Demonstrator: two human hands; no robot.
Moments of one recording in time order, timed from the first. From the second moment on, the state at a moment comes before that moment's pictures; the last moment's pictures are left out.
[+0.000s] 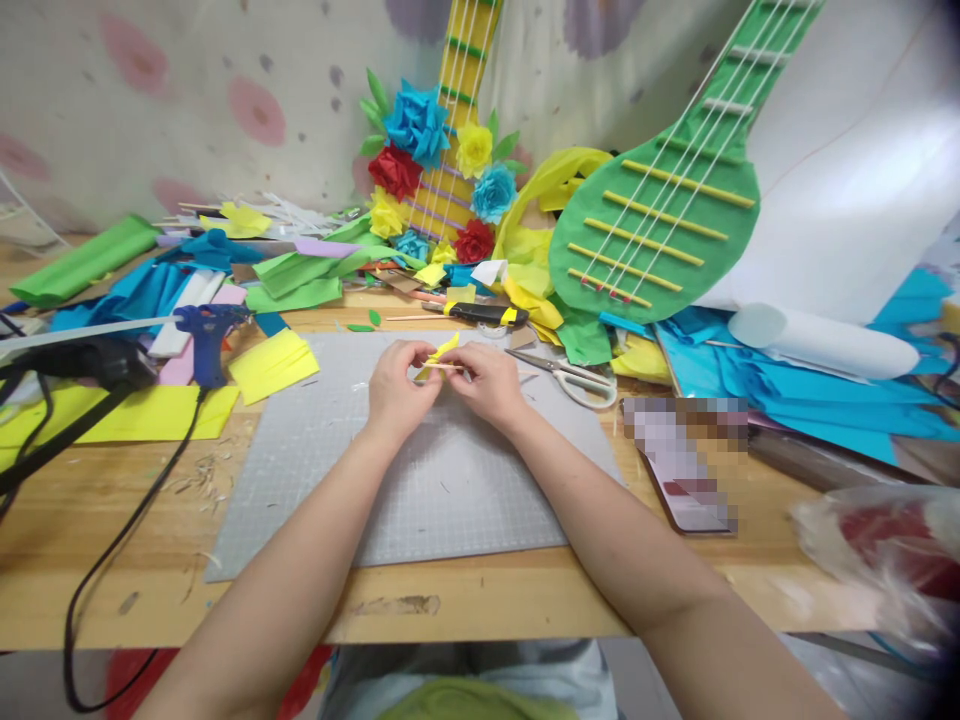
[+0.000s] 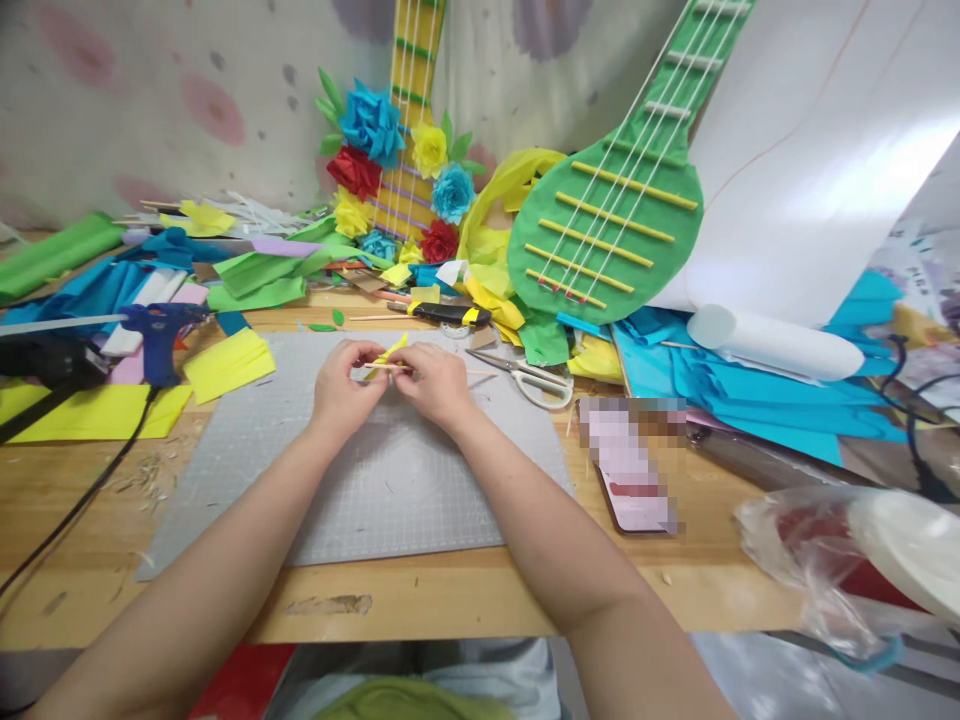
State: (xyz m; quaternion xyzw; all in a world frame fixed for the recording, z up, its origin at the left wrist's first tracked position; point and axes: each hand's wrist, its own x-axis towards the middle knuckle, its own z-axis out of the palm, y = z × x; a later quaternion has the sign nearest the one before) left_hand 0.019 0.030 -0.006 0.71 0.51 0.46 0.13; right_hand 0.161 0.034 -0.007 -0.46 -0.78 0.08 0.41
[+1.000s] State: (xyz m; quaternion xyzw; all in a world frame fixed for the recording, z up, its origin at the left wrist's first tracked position) left_hand 0.024 0.028 -0.008 0.71 0.53 0.45 0.06; right_hand 0.159 0.029 -0.001 -0.53 -0.76 0.05 0.39
